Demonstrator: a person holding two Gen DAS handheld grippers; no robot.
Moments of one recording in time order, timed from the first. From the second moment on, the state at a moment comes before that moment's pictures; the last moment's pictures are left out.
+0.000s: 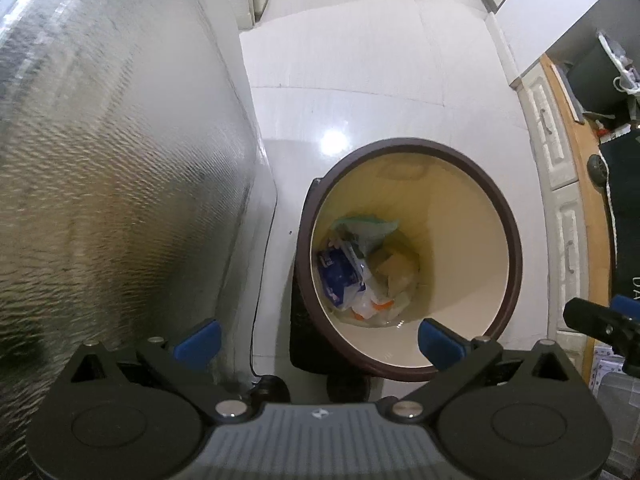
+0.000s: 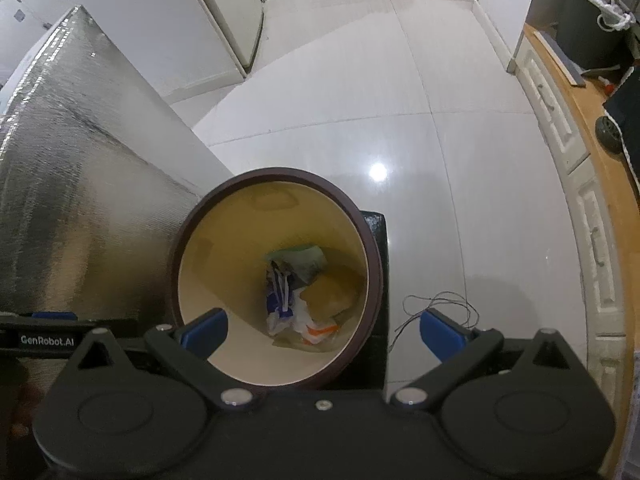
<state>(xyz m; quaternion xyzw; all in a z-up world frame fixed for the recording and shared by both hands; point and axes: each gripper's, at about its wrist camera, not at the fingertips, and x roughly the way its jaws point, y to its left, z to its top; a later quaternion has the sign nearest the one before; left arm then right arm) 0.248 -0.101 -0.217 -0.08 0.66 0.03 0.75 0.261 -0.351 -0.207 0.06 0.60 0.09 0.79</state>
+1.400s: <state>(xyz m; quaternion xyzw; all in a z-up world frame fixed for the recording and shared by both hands) 0.156 -0.070 -0.034 -0.11 0.51 -0.01 0.86 0.191 -0.345 -0.052 0.04 0.50 0.12 0.86</state>
